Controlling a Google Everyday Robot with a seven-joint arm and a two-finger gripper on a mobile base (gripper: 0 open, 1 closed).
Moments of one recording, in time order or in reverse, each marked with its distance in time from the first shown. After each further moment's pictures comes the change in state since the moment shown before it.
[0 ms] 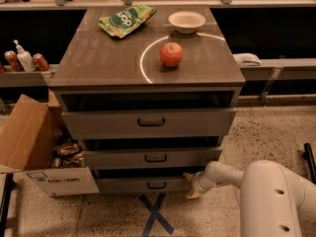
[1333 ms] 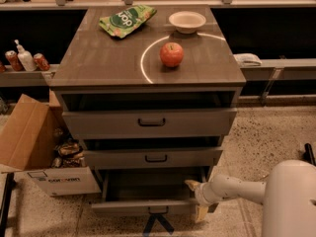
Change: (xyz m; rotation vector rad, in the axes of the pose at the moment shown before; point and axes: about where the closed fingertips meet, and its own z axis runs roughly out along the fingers) arm -0.026 0.055 -0.044 0.034 0.009 -0.027
